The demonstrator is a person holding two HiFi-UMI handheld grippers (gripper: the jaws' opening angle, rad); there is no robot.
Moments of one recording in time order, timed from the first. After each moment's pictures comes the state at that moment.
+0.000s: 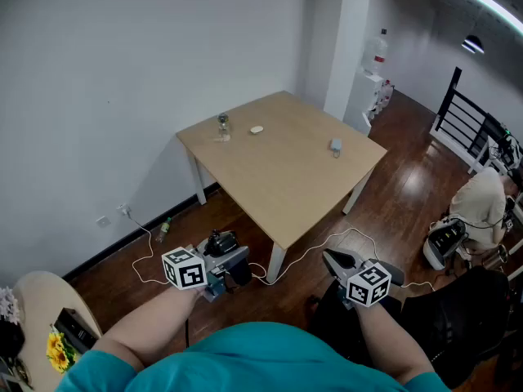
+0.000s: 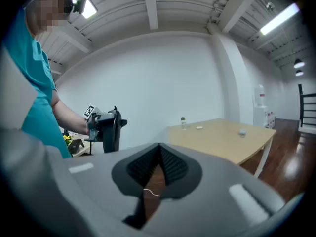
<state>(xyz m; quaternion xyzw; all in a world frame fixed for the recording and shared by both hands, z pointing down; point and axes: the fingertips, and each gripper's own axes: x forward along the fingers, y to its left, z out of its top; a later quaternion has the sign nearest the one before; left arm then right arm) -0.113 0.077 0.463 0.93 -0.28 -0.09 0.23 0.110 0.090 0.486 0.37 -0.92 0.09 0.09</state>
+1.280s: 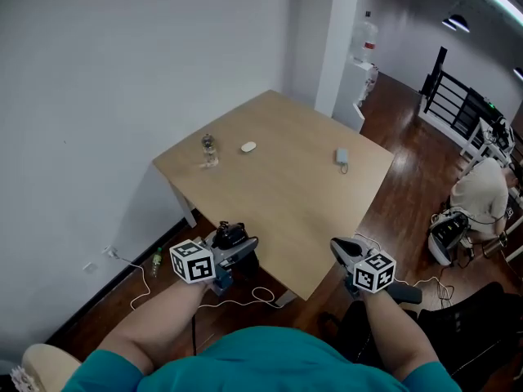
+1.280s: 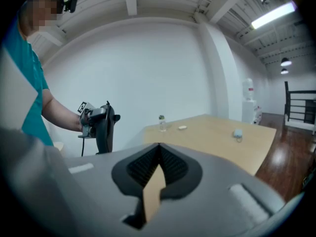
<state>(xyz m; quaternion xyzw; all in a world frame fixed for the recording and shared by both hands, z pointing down) -0.135 -0.178 0.469 0.95 -0.20 -0.07 0.25 0.091 -0.144 0.510 0.45 -0.87 0.13 0.11</state>
